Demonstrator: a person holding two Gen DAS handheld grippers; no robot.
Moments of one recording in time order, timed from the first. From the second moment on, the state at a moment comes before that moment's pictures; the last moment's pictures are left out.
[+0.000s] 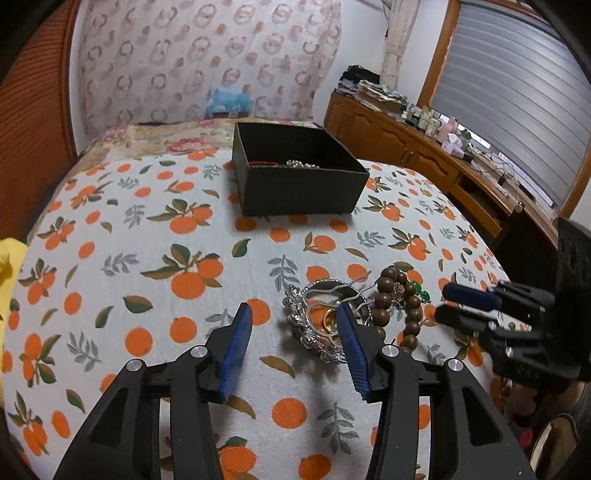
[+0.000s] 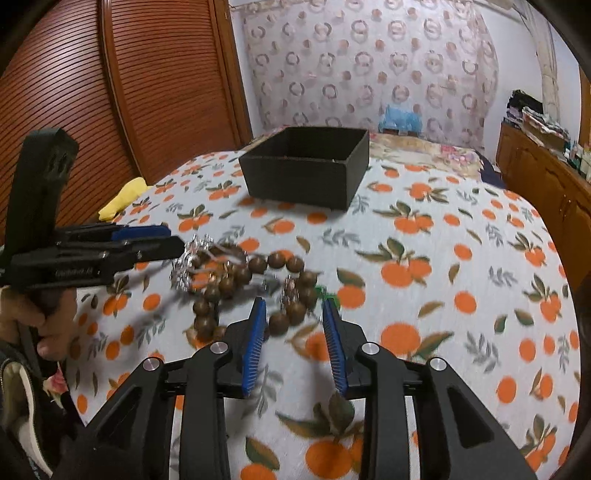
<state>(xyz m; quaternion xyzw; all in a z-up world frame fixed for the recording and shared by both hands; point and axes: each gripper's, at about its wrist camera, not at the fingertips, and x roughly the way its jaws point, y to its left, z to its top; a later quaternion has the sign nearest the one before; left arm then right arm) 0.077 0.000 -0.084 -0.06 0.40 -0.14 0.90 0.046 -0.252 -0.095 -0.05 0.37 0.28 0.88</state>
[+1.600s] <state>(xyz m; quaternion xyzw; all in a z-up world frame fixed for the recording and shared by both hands) 0.051 -0.001 -0.044 -0.06 0.31 -0.14 0.94 0.055 -0.243 -0.090 -0.08 0.37 0.30 0.88</state>
